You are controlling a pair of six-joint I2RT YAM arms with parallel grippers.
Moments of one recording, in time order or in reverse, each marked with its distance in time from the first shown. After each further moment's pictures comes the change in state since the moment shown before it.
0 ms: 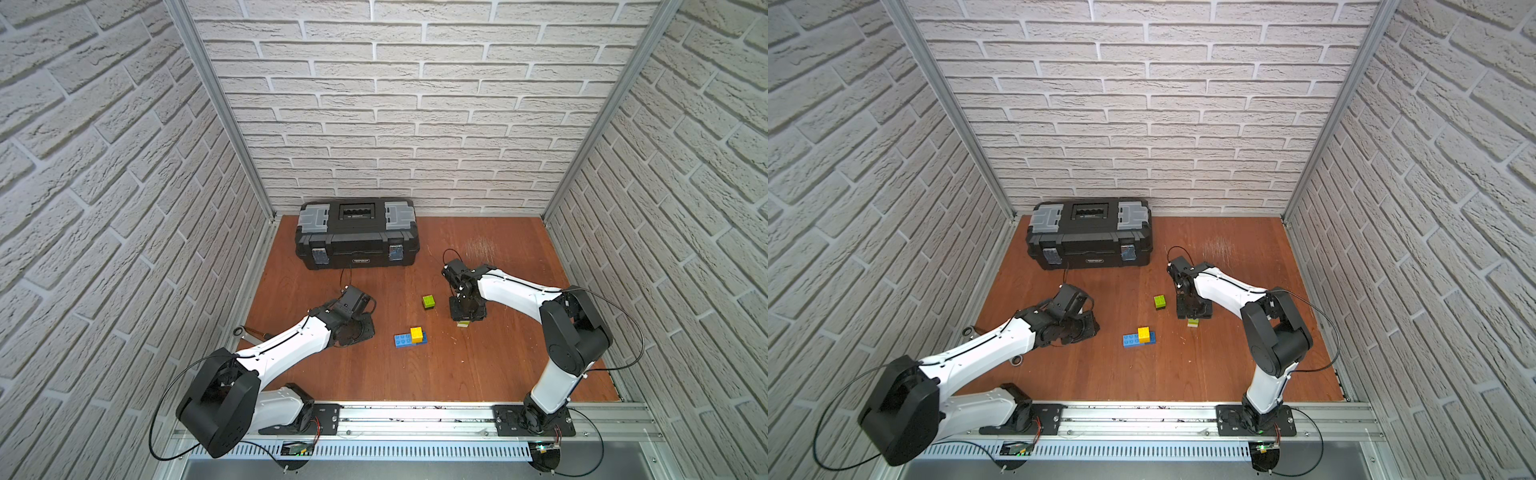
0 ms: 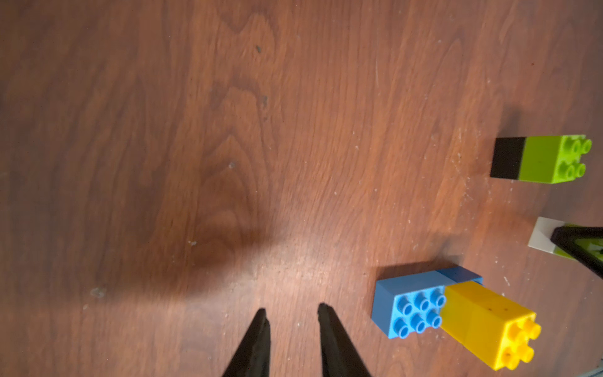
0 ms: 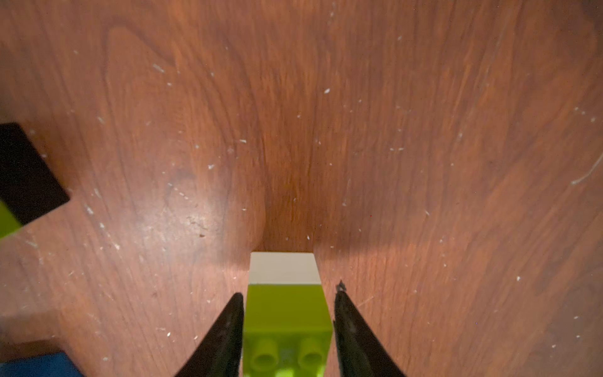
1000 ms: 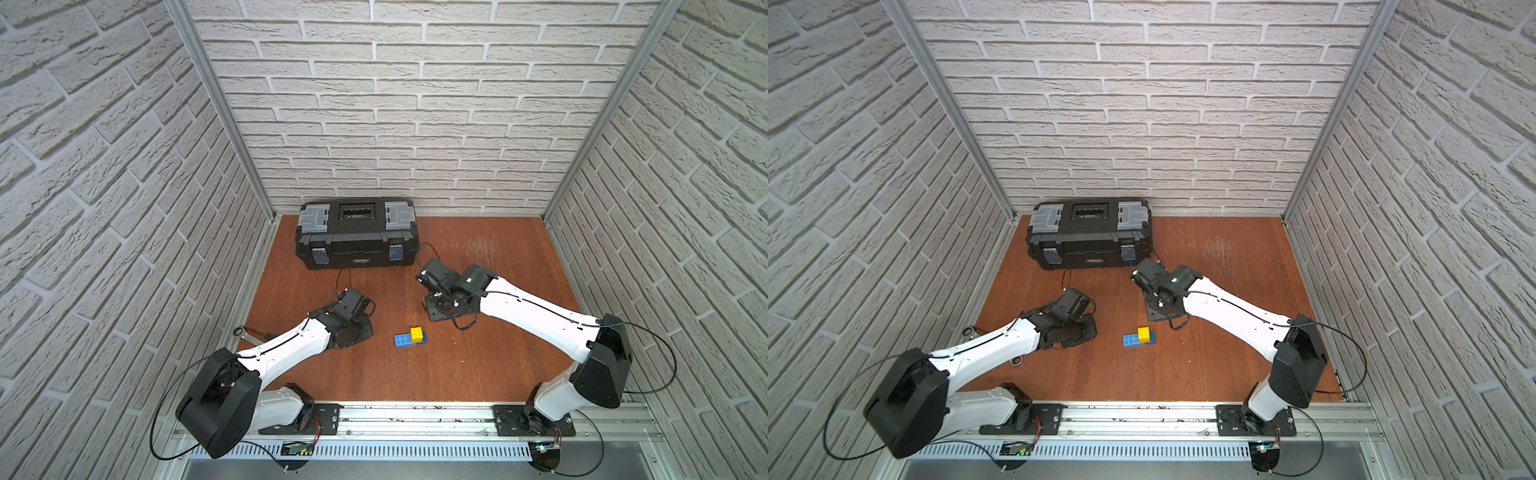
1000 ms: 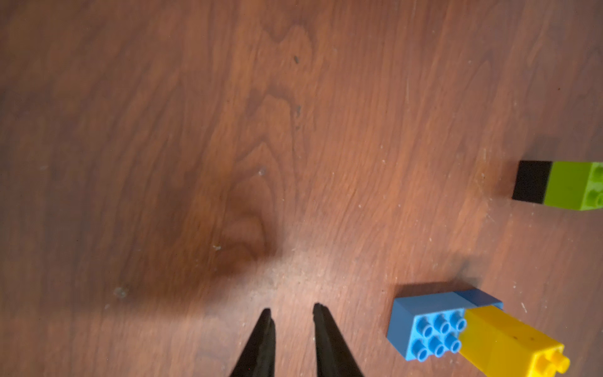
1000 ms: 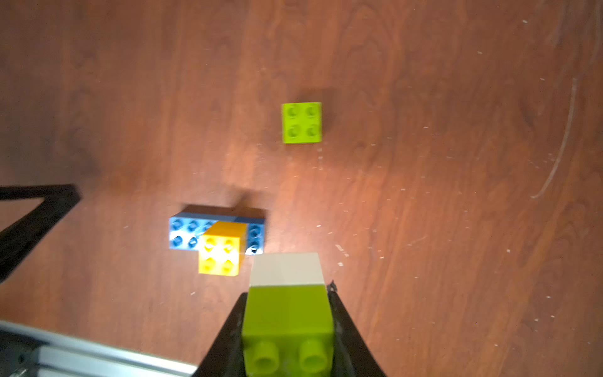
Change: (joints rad) left arm -0.002 0.027 -0.041 0.029 -0.061 -0.071; right arm 0.412 -0.156 0.258 -0.165 0.079 0.126
